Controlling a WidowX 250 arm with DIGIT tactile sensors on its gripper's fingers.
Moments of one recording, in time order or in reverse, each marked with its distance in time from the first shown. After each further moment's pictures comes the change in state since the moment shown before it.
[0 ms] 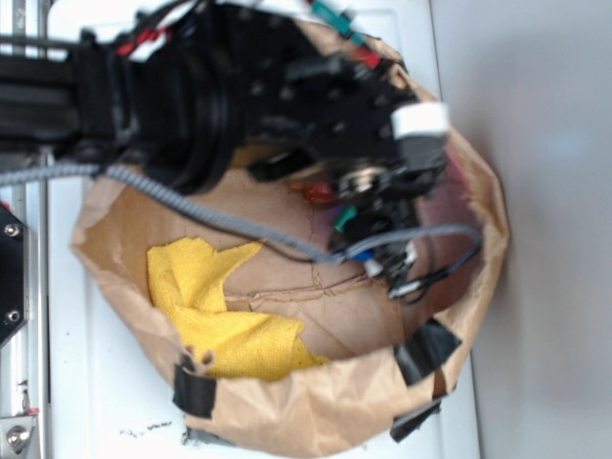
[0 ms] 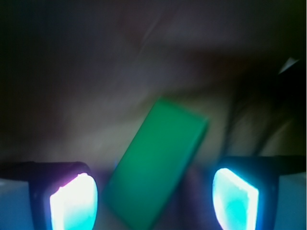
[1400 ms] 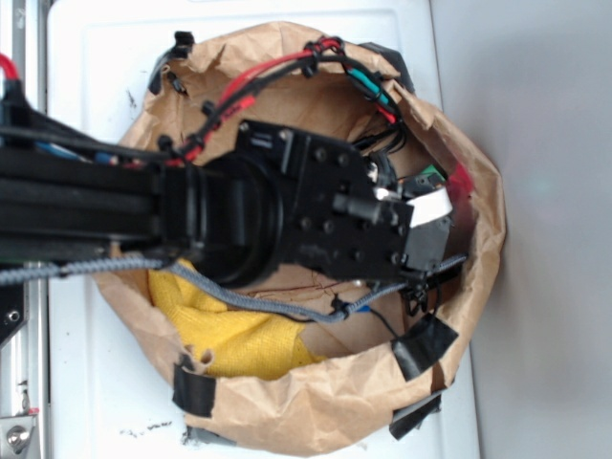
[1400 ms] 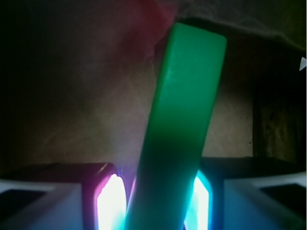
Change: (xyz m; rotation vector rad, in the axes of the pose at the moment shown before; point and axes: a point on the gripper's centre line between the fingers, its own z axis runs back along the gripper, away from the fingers) arm 0.011 -0.011 -0.024 0.178 -0.089 0.069
